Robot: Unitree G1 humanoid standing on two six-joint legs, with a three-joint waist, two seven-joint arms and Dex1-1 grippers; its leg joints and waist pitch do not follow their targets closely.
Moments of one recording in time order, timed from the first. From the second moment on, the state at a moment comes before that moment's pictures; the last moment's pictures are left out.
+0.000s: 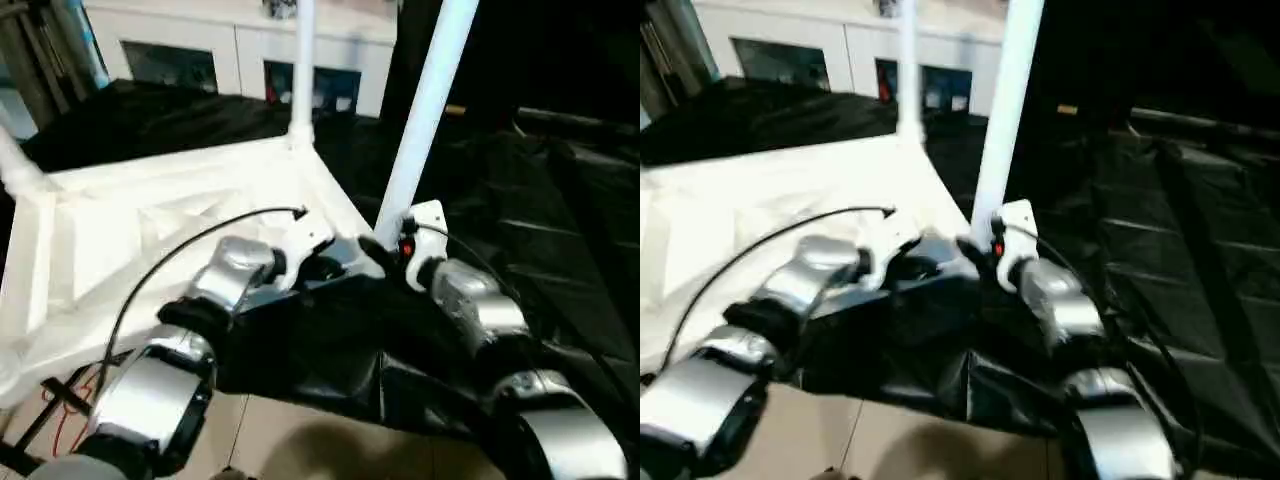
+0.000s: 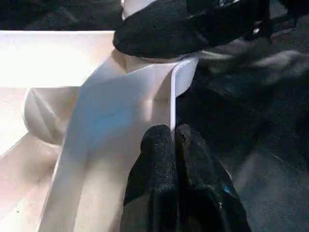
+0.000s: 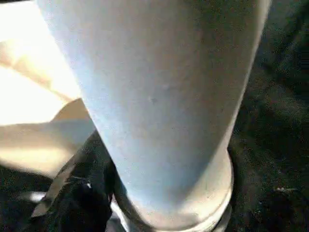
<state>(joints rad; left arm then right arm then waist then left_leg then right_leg) -0.84 0.13 -0.21 0.99 0.11 0.07 -0.86 -0.68 -0.09 -0.04 0.88 0.15 0.12 0.40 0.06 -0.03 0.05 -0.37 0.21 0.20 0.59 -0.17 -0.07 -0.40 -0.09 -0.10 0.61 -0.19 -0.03</state>
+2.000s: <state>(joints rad) -0.67 0.19 -0.22 0.72 0.09 0.13 -0.91 -0.65 -0.08 0.01 0.88 0.11 0.03 0.49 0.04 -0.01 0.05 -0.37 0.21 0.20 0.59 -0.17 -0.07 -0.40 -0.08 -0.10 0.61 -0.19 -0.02</state>
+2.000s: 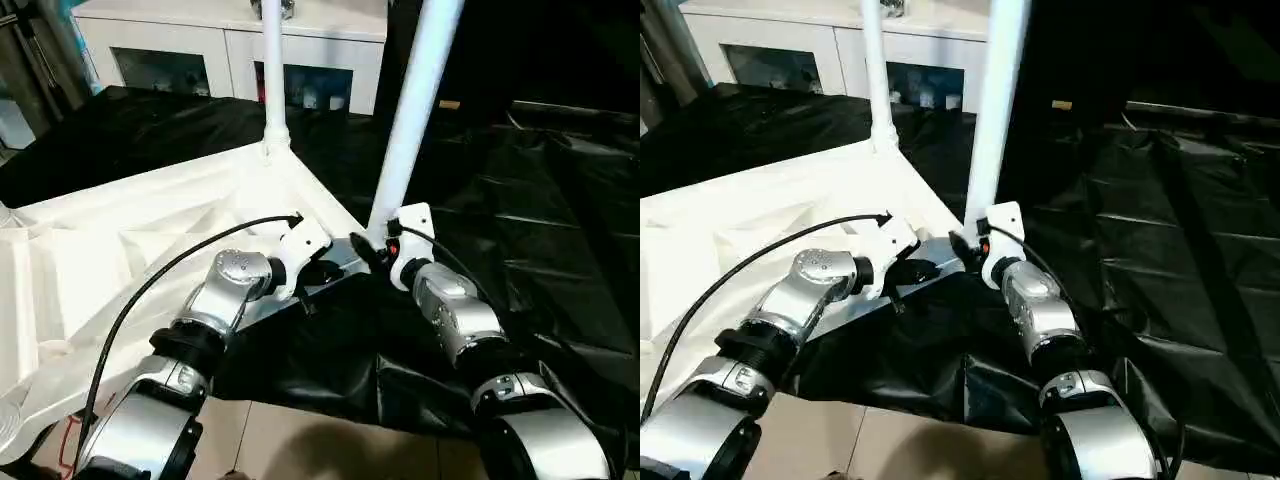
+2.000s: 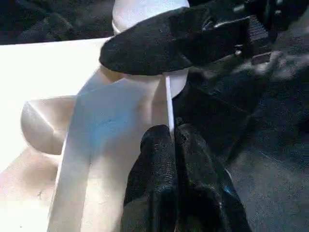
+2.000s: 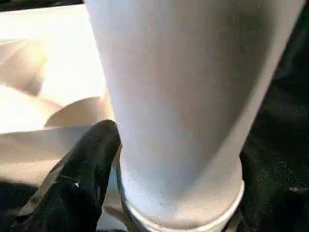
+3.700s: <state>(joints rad) -0.69 0.18 -0.23 0.75 0.07 0.12 -0.86 -0.66 -0.09 0.01 0.89 0.13 0.04 0.47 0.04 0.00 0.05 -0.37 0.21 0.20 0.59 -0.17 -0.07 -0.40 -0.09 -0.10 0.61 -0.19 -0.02</state>
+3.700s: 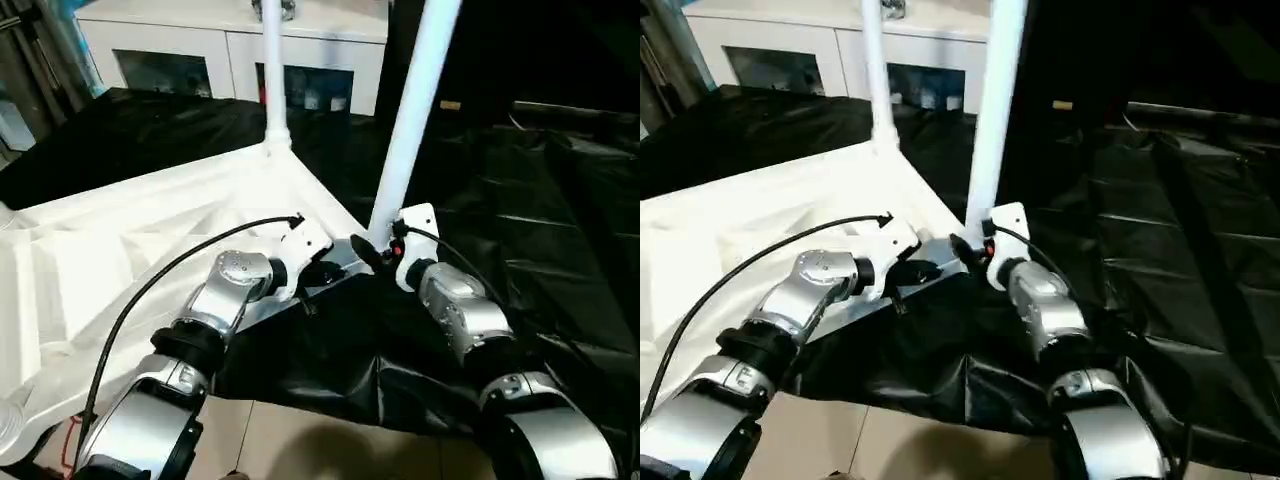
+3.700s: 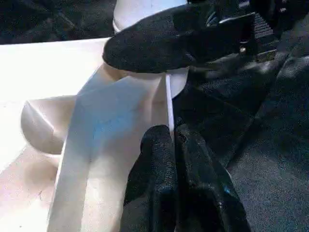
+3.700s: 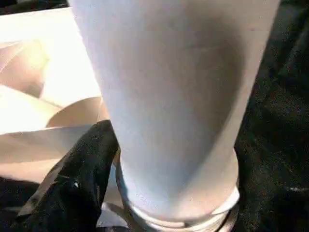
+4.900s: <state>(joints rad) -0.61 0.29 -0.27 0.66 0.02 0.07 -1.12 -0.49 -0.26 0.11 0.61 0.18 0.16 0.88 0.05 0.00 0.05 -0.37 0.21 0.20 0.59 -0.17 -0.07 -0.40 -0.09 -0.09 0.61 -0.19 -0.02</state>
